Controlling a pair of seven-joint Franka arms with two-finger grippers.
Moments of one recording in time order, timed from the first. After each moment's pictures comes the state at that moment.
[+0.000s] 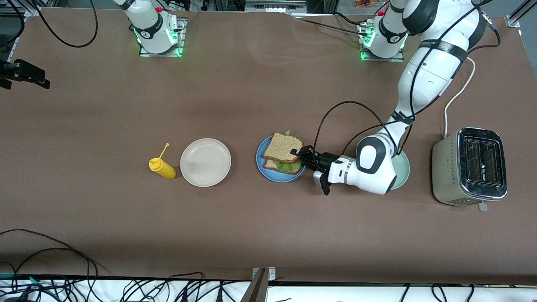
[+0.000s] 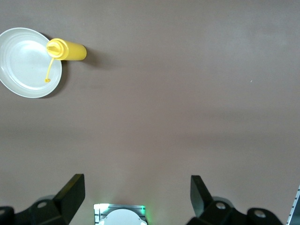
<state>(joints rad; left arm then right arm) -0.05 0.96 -0.36 -1.42 -0.88 1.92 0.82 -0.02 -0.01 -0.09 -1.58 -0.04 1.45 -0.15</state>
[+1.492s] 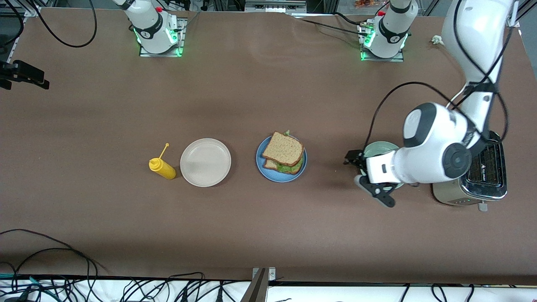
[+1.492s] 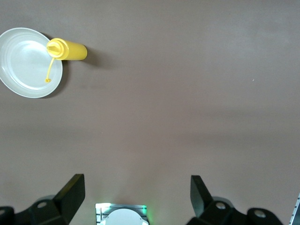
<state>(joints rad) 0.02 0.62 -0.33 -1.35 -0.13 1.85 0.35 -0.02 0.00 -0.09 -1.58 -0.04 1.45 -0.16</state>
